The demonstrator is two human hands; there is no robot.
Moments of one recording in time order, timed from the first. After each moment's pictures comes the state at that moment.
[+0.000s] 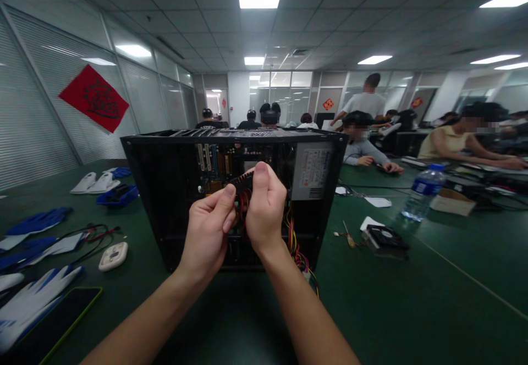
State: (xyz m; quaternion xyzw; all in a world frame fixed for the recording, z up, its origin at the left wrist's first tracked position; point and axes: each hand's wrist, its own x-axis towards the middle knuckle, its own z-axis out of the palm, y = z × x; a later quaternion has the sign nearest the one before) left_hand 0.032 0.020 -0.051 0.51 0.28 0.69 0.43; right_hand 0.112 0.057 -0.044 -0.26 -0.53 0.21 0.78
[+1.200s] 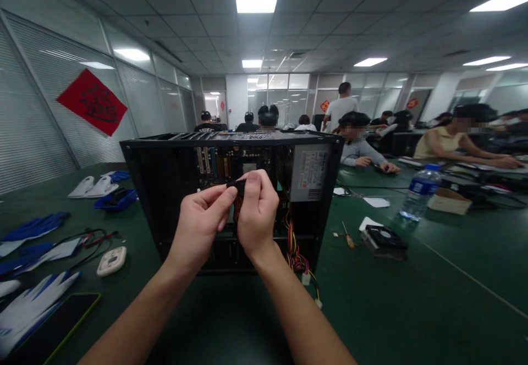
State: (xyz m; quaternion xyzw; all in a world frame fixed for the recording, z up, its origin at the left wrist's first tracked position) left_hand 0.015 0.019 -0.033 0.58 0.35 0.65 0.36; right_hand 0.101 0.055 -0.050 -0.25 -0.54 0.19 0.78
